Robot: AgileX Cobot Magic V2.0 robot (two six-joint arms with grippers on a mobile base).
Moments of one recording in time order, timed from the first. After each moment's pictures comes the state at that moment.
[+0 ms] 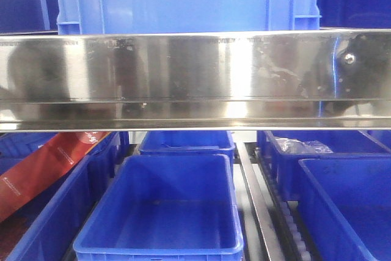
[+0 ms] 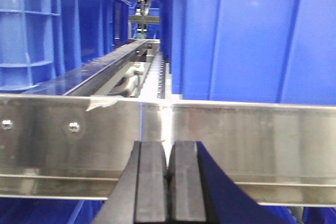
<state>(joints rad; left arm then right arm) 0.06 0.01 0.00 -0.06 0.05 0.13 0.02 0.01 0.00 0.13 0.09 -0.11</state>
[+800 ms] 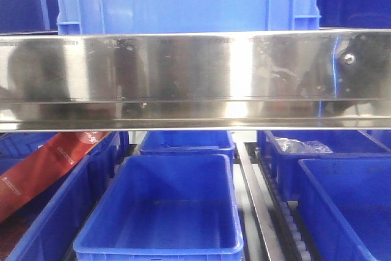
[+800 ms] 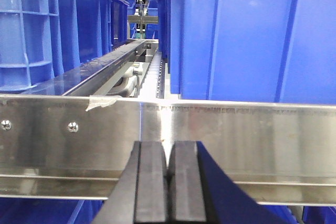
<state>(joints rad) 0.06 0.01 0.00 -0.06 0.05 0.13 0.02 0.01 0.00 0.13 0.09 -0.10</state>
